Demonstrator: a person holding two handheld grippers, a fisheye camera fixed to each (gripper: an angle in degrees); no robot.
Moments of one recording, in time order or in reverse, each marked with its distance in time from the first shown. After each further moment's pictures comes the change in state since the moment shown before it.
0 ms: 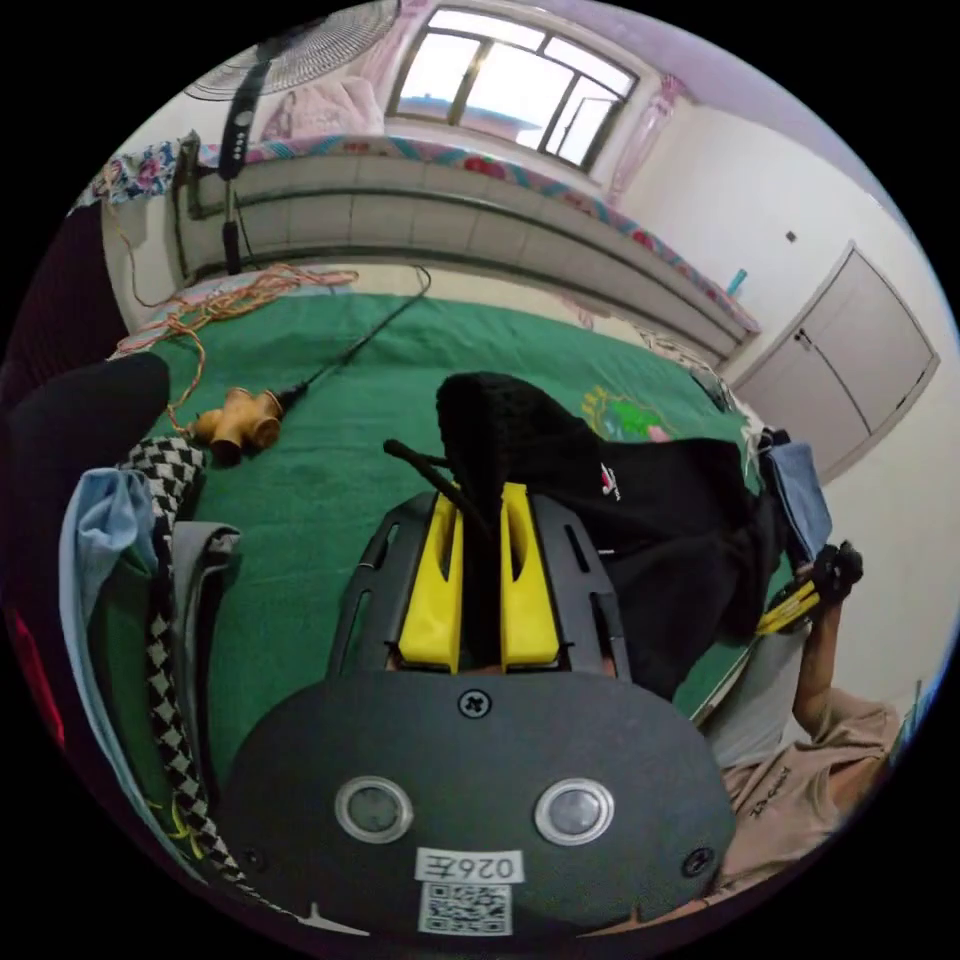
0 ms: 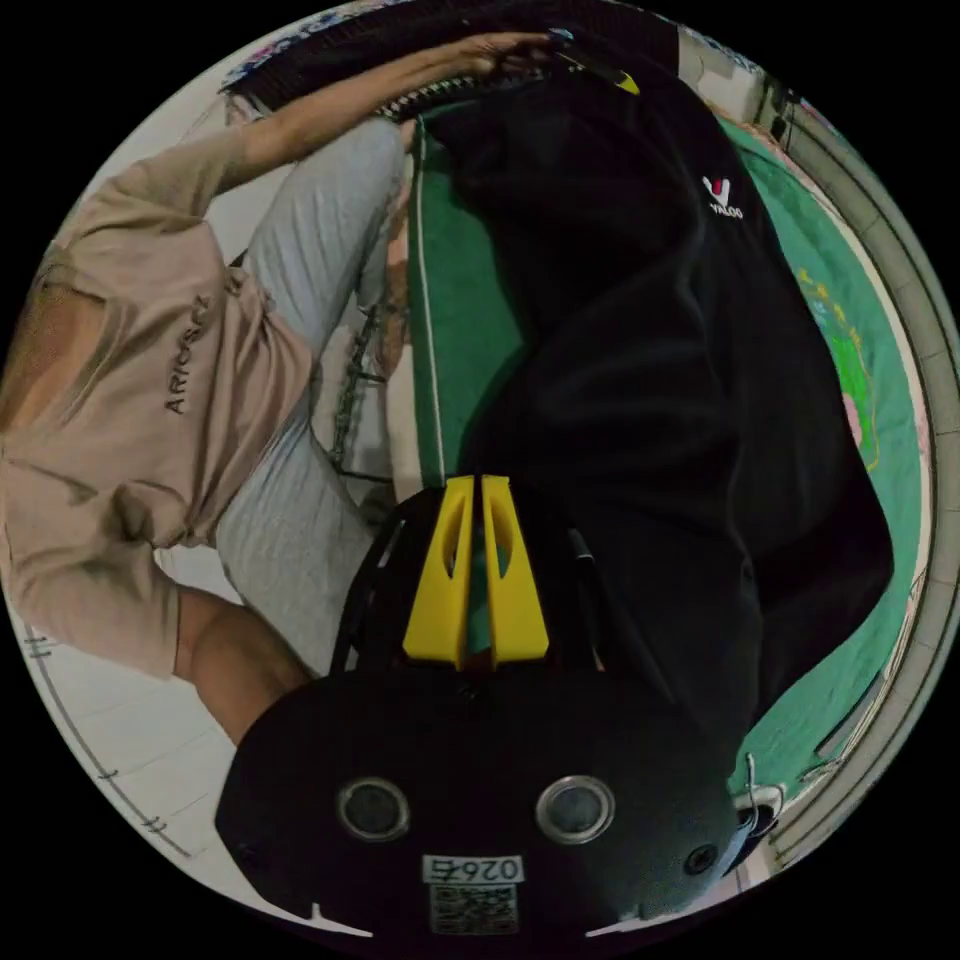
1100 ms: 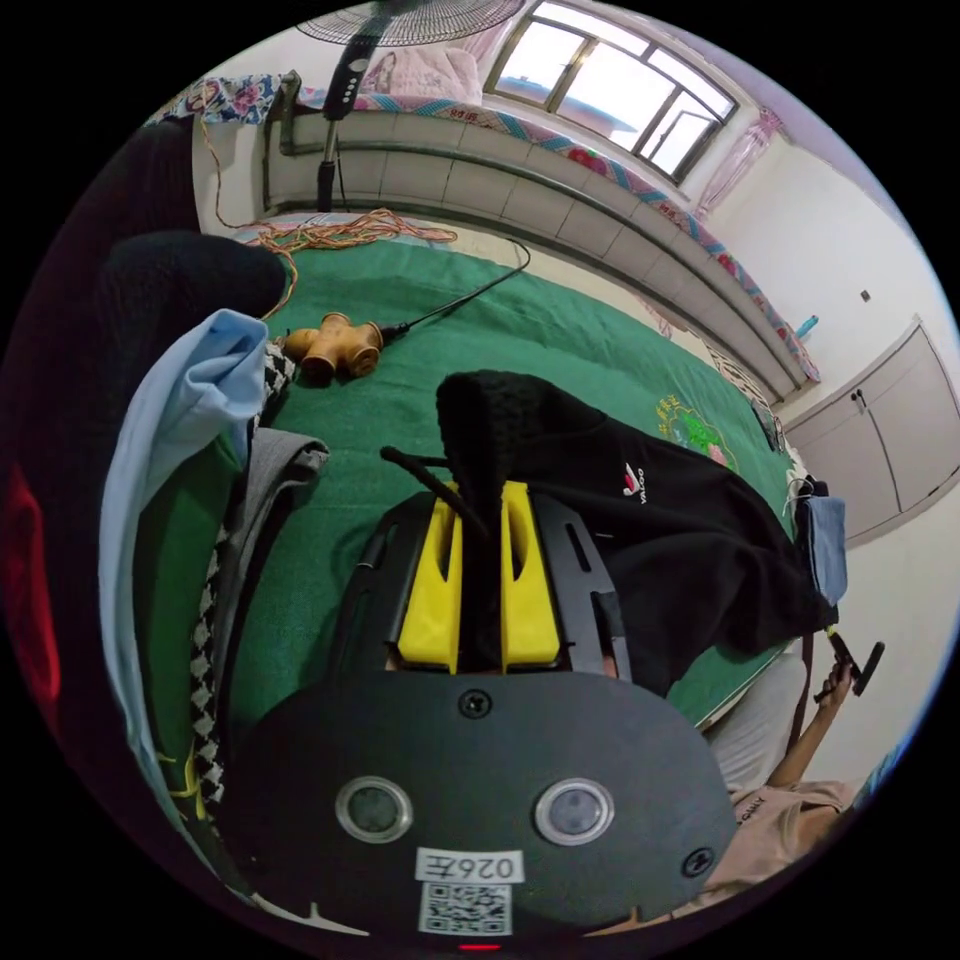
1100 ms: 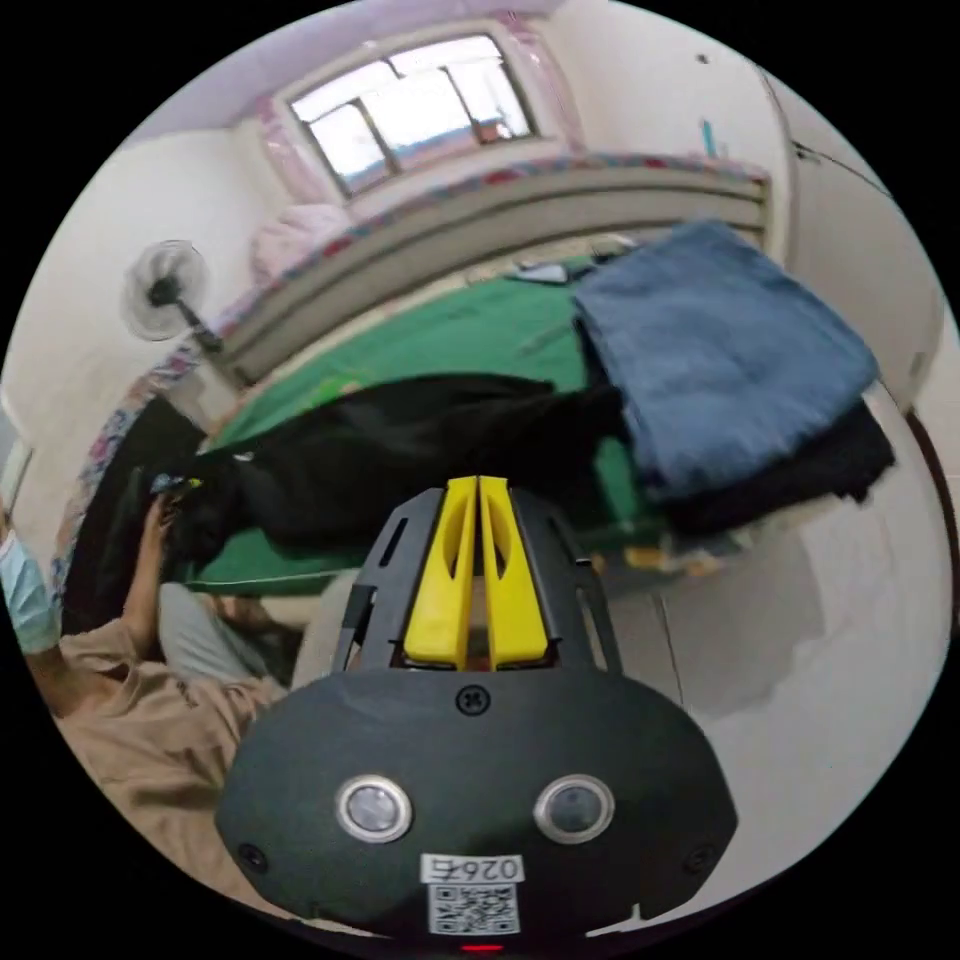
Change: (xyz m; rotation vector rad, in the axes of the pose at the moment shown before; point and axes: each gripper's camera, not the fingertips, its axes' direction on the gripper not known) left arm -0.051 0.057 -0.008 -0.062 -0.089 -0.207; right arm -0.073 0.476 -0.148 0.715 0.379 1.495
